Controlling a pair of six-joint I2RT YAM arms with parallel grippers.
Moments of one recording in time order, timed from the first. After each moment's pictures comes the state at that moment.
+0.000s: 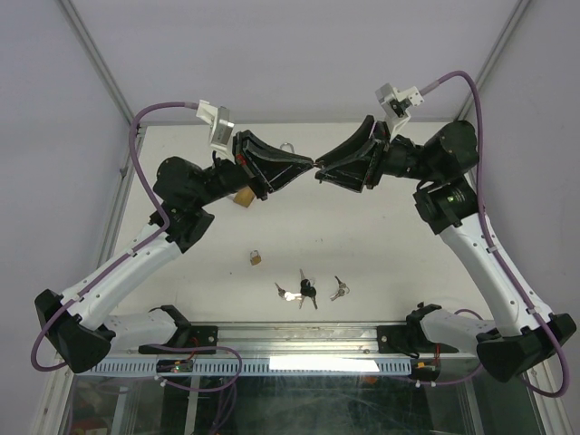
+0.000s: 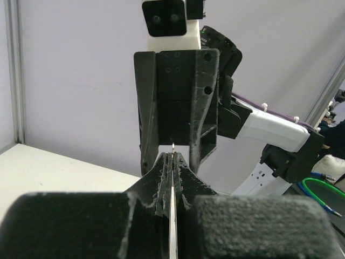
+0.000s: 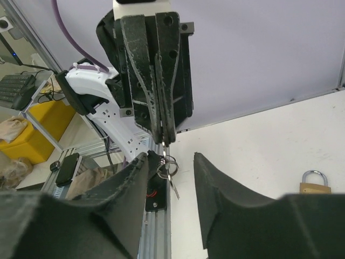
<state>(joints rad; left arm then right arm) -0.73 1.16 1.15 0.53 0.58 -0.59 0.45 1.13 1.30 0.17 -1.03 0.58</state>
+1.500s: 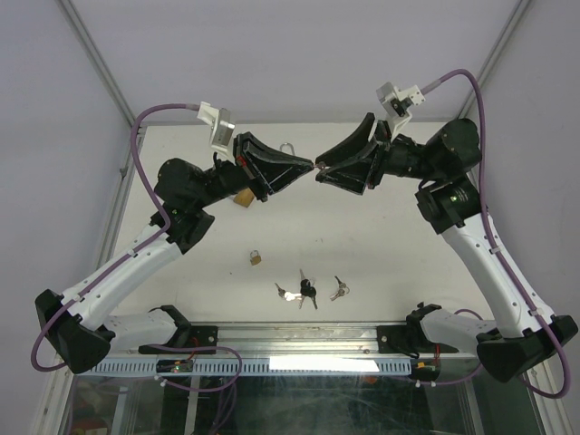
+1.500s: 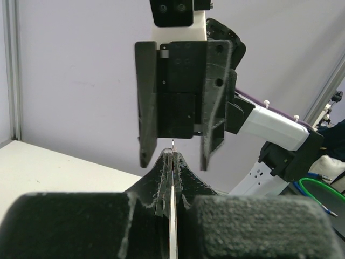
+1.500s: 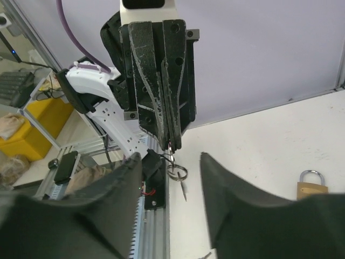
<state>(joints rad) -0.73 1.15 1.13 0.54 0.58 -0.60 0.45 1.13 1.33 0.13 -1.03 0.57</state>
